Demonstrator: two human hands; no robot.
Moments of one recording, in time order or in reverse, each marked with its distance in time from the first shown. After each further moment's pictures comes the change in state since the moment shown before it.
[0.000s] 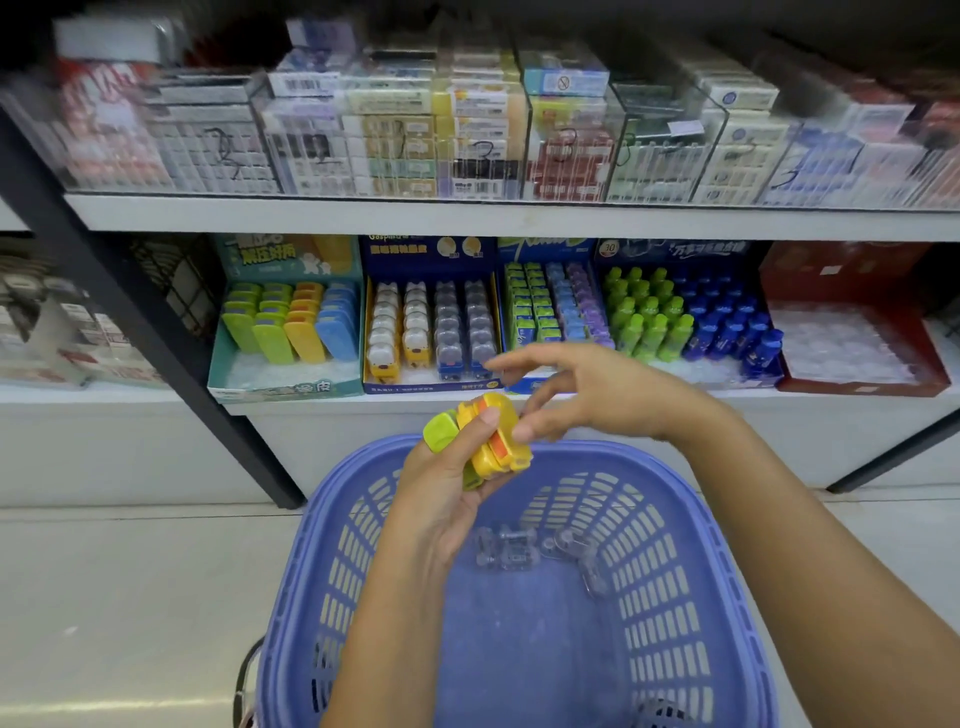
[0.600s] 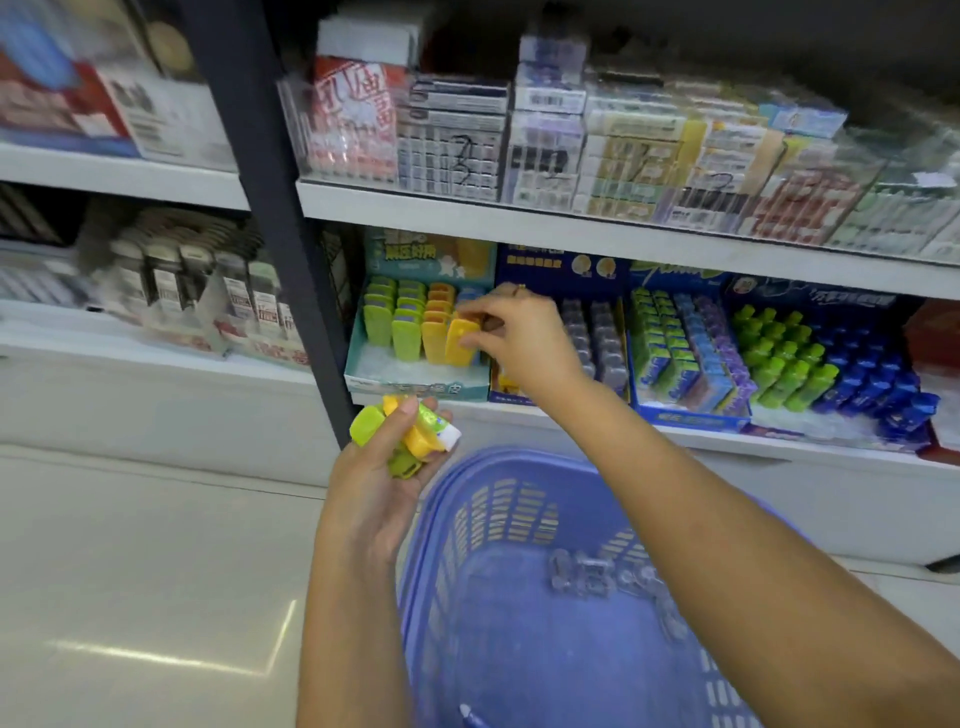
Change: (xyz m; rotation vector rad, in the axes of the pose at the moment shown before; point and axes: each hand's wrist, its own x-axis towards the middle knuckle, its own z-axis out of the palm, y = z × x) left_hand -0.016 0.085 -0.125 -0.231 0.239 0.224; right_hand 0.164 -0.066 0.105 -0.391 0.443 -0.308
